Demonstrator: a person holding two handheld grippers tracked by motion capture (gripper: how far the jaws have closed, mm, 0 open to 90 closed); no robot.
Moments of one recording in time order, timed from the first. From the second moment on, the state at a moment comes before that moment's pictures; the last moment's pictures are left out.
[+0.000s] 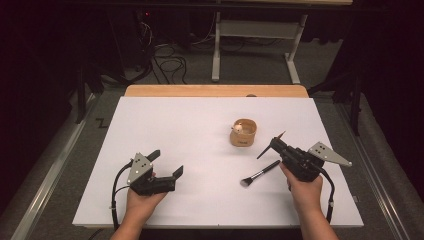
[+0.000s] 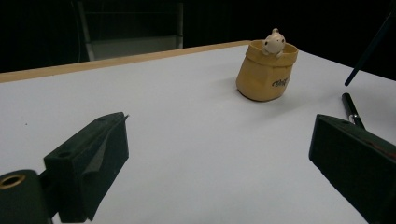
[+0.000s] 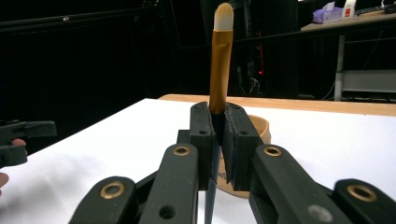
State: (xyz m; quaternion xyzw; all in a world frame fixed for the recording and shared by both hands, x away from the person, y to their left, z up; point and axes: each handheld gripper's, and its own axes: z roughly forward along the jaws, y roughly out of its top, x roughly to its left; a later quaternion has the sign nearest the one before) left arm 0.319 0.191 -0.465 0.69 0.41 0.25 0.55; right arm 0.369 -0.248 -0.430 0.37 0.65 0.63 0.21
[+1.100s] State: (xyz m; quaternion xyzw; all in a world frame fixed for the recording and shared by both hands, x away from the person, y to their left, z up) left arm 0.309 0.199 -0.471 0.70 0.39 0.25 0.53; right arm 0.397 -0.227 -0.400 0.37 0.65 0.63 0.23
